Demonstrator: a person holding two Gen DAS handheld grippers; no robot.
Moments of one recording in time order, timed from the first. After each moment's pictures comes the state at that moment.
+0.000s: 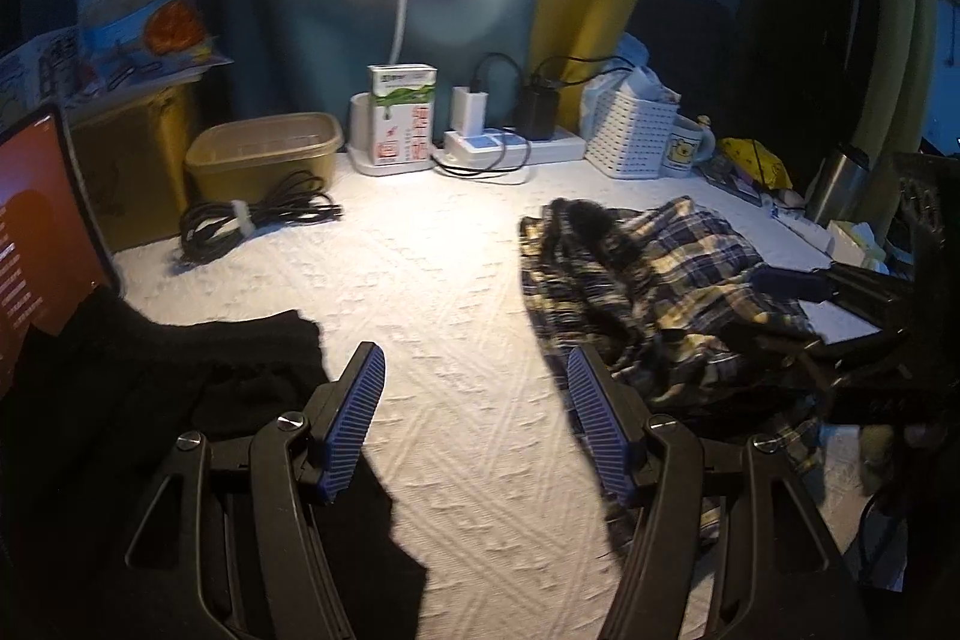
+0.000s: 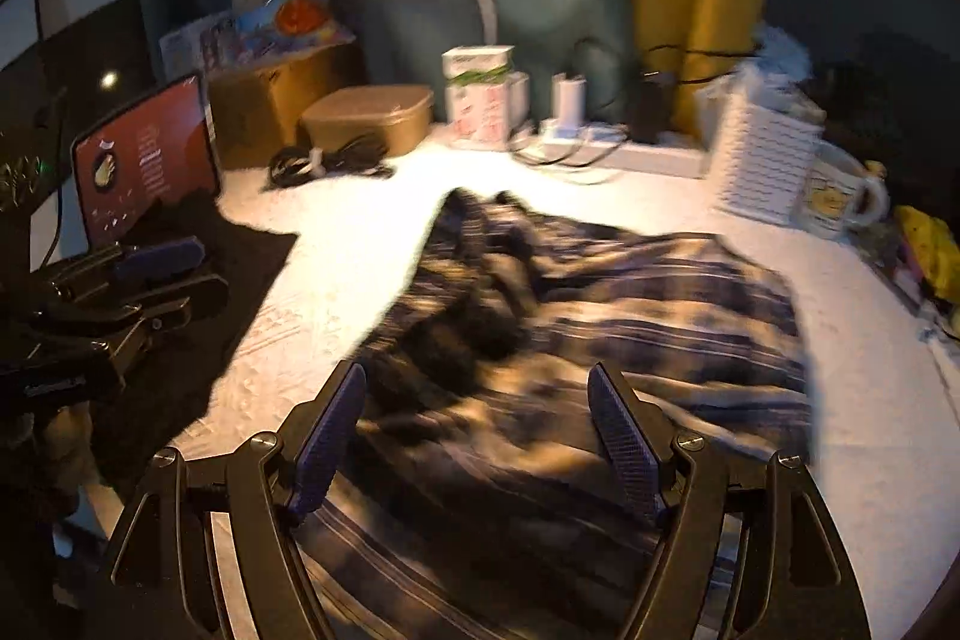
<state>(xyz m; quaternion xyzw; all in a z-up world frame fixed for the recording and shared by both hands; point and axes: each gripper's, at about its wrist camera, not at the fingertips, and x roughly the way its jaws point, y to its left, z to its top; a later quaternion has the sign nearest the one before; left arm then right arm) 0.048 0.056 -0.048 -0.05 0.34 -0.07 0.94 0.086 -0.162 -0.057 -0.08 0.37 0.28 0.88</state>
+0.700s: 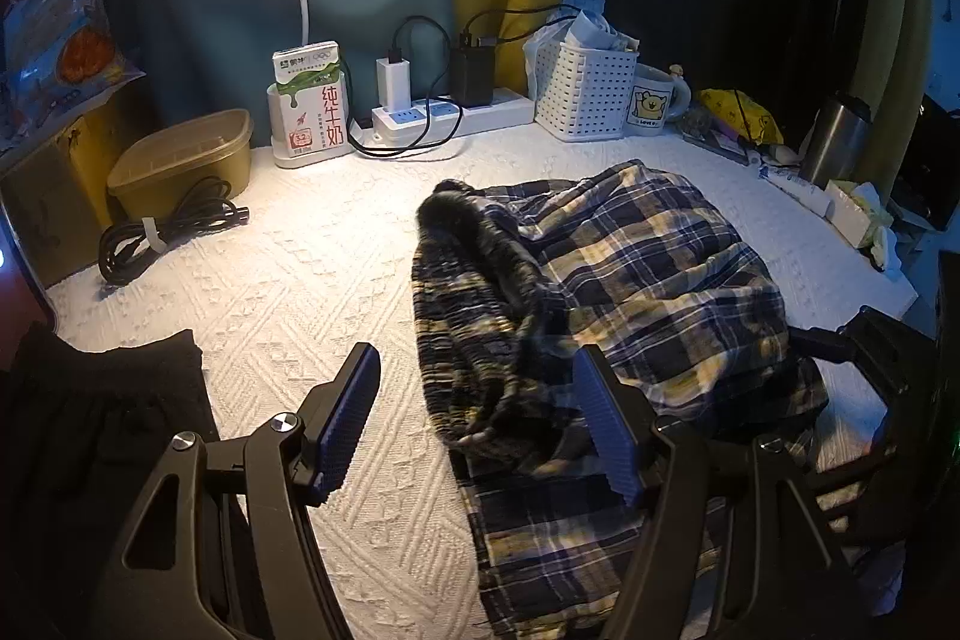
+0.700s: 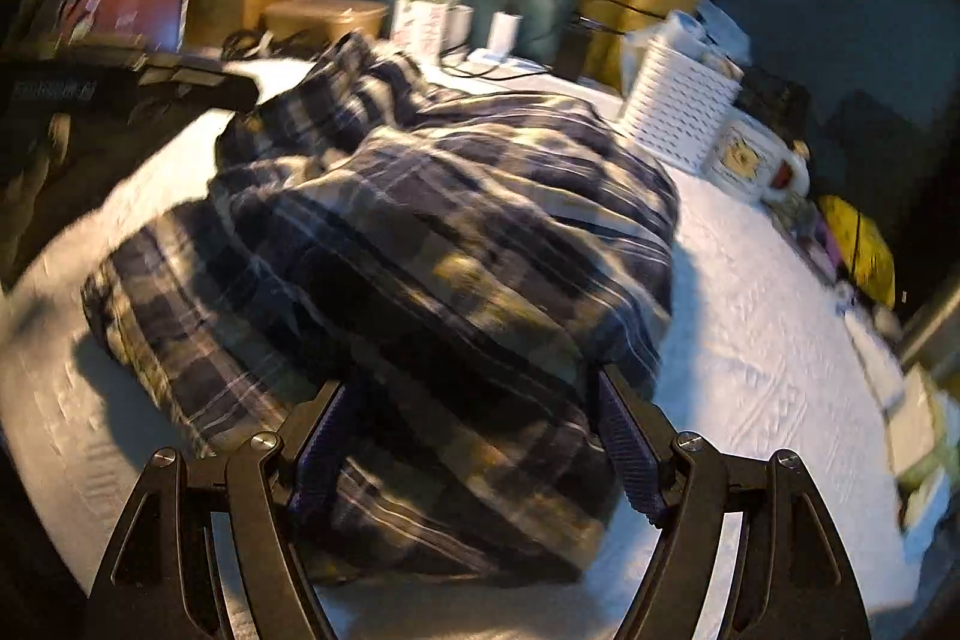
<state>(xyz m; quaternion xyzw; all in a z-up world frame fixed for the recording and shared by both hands) 0.083 -0.021 -0.053 -0.01 0.38 -0.08 0.92 0.059 -0.226 -0.110 -0.23 0.35 0.24 0.88</state>
